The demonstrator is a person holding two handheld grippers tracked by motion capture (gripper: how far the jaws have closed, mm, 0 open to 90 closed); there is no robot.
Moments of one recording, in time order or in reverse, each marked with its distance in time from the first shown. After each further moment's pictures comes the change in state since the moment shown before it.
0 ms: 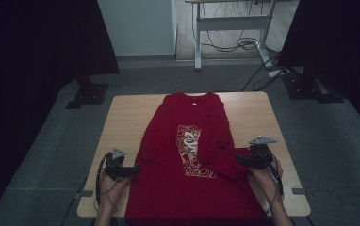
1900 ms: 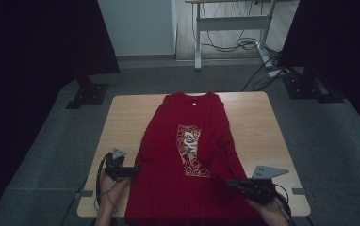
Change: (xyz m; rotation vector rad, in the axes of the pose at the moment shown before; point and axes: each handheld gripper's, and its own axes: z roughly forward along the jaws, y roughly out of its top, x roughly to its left) left arm -0.001 0.000 0.000 0.000 0.006 -0.006; right arm 0.083 -0.041 -0.091 -0.164 0.596 -0.111
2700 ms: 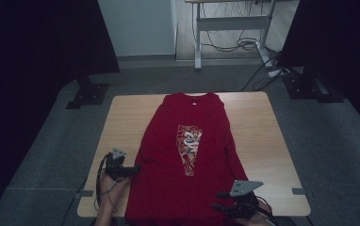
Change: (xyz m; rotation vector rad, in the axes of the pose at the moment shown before) left arm 0.000 0.000 0.000 0.000 0.000 0.000; right arm 0.028 -0.017 0.042 0.174 -0.022 -0.126
